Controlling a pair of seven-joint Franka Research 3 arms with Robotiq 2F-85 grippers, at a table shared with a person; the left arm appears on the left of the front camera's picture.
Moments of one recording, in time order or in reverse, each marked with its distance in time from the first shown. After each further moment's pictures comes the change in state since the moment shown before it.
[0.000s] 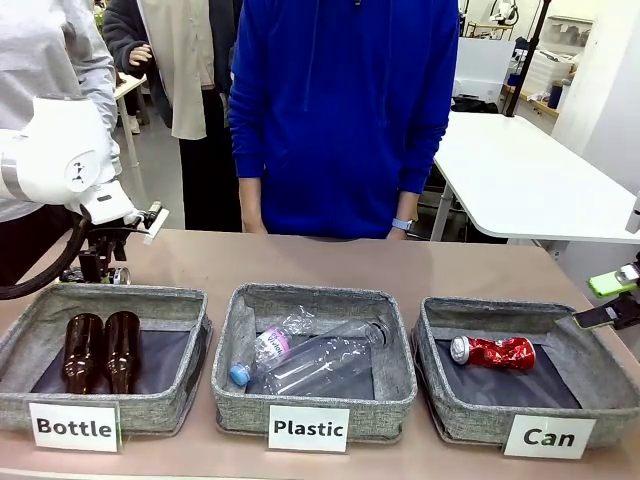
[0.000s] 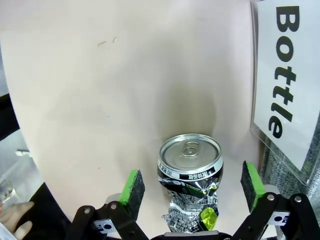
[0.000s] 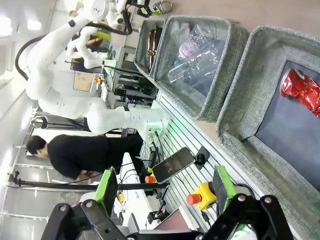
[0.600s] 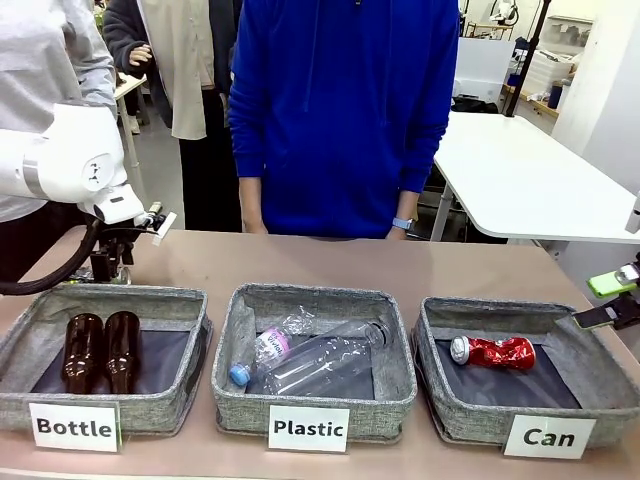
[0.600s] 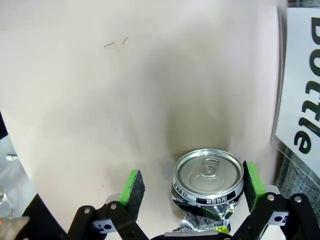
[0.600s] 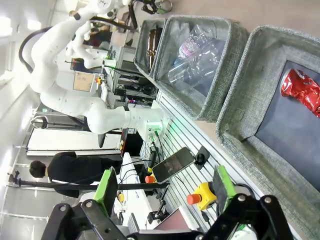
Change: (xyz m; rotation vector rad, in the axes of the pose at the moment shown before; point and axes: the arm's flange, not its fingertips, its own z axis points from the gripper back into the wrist) left arm 0.006 0.027 -0.022 -0.061 0.002 0.011; right arm 0.000 0.000 0.000 0.000 0.000 0.000
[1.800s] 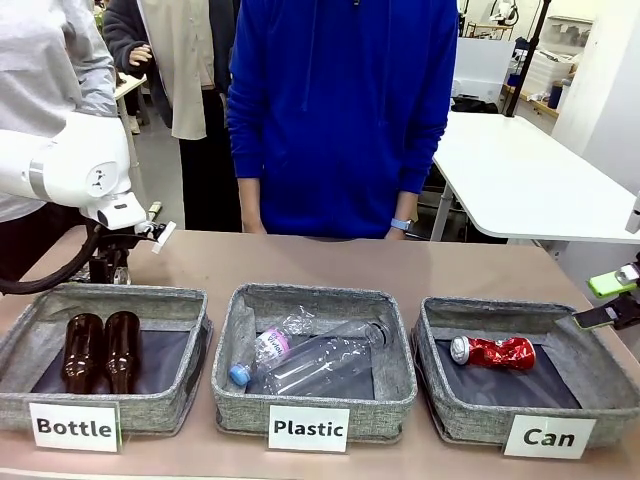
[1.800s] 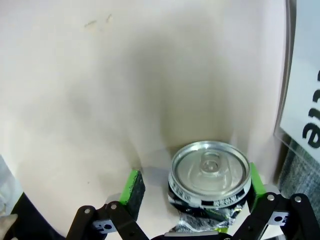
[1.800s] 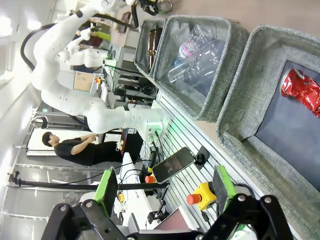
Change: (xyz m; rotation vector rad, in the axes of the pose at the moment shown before) left arm -0.008 0.002 -0.012 -0.041 0.060 0.022; right arm 0.000 0.000 0.000 0.000 0.000 0.000
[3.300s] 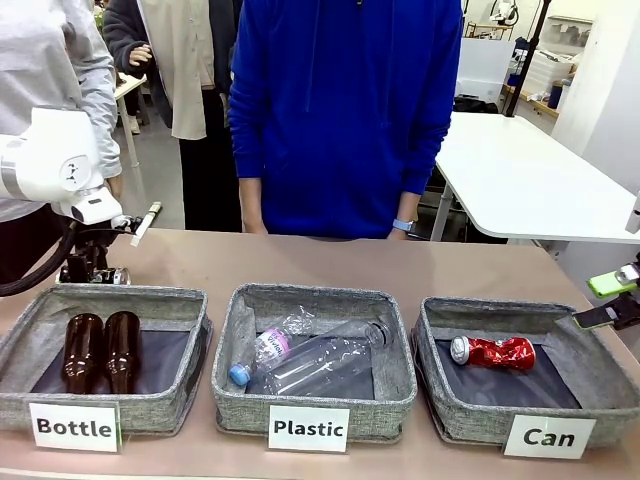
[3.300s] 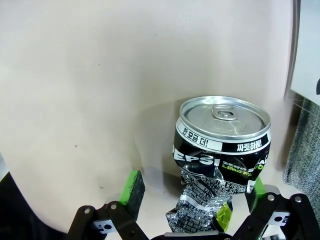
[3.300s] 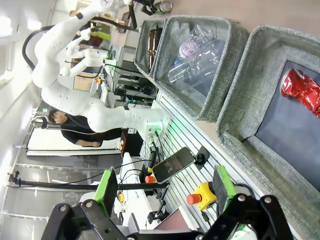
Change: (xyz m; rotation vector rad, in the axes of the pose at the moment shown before) left arm -0.043 0.003 -0.003 -0.012 -0.045 0.077; right arm 0.000 0.000 0.000 0.000 0.000 0.000
